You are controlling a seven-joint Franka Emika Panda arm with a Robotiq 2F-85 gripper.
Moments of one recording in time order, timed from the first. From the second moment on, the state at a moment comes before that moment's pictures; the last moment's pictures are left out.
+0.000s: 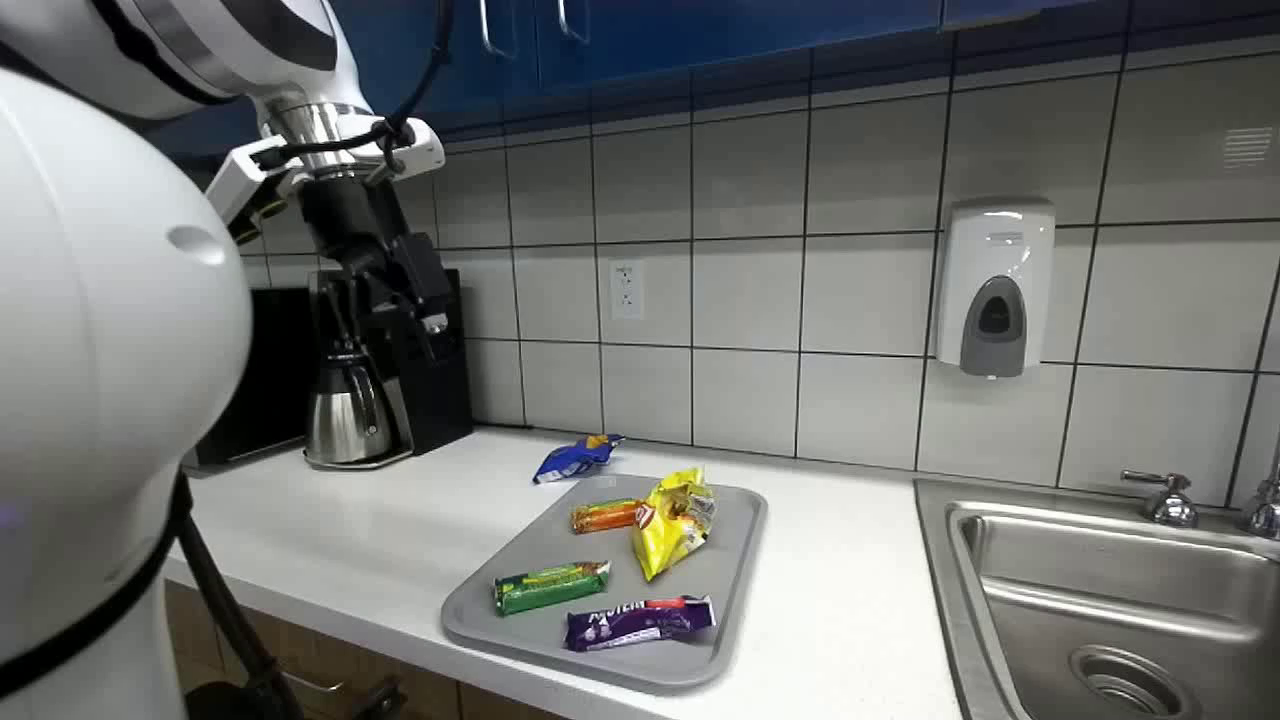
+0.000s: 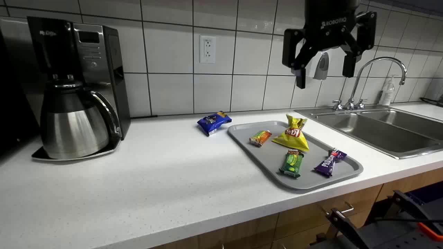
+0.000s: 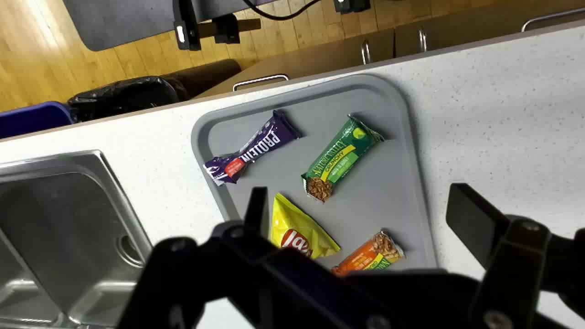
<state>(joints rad) 0.06 -0.71 0.44 -2.74 -0.02 2.03 0.57</state>
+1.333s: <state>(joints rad) 0.06 -0.64 0.44 -2.75 -0.11 2.08 0.92</state>
